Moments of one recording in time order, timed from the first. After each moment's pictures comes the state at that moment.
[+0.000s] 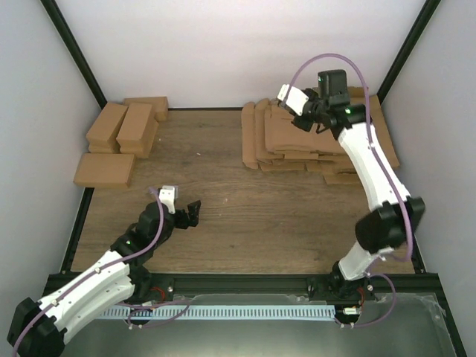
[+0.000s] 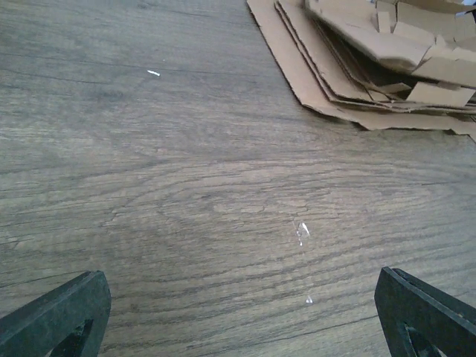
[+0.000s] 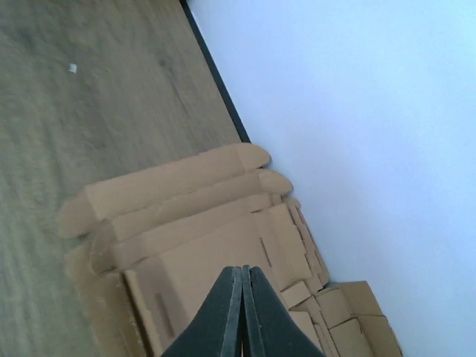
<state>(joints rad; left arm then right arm) -0.65 0.65 0.27 -0.09 -0.20 -0.44 0.24 1.72 1.84 -0.78 -0.30 -0.95</state>
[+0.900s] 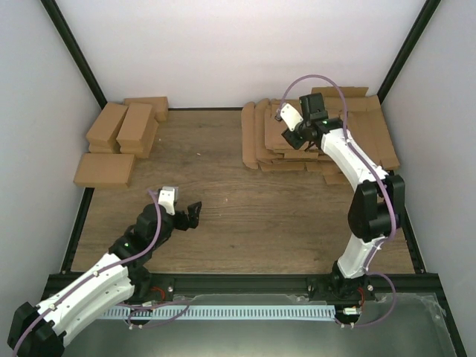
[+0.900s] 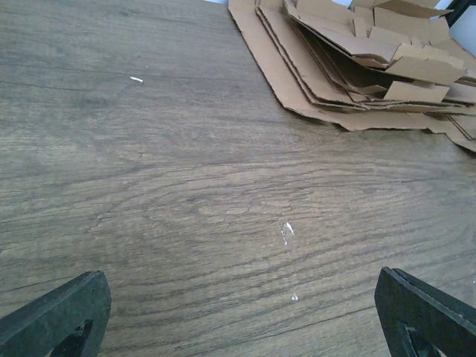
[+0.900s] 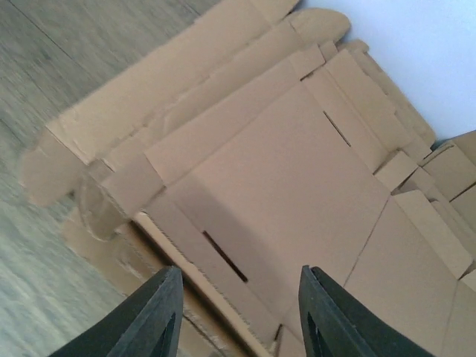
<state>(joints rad) -0.65 0.60 0.26 -0.09 -0.17 -0.43 0.27 1.74 1.53 -0.62 -0.09 -0.58</state>
